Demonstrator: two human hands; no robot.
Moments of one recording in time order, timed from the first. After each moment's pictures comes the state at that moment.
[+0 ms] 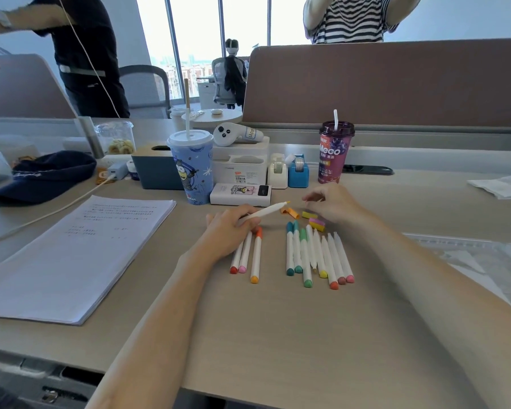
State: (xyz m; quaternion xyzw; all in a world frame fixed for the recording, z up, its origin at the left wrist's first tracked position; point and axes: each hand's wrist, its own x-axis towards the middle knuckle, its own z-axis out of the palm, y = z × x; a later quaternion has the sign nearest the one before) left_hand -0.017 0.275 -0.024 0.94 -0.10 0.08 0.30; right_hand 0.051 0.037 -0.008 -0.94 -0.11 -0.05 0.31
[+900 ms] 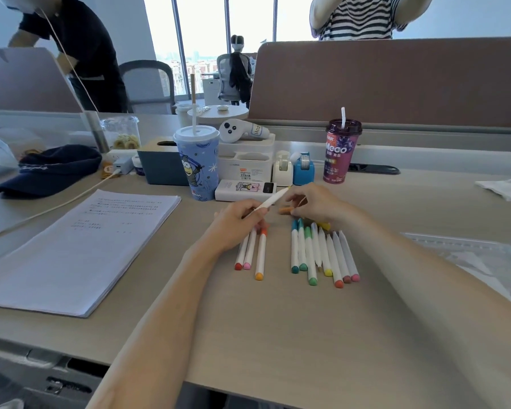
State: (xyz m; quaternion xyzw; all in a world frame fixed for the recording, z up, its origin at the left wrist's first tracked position) left_hand -0.012 0.275 -0.026 0.89 -0.12 0.04 0.43; right_hand 0.058 0.069 -0.004 -0.95 -0.20 0.02 0.25
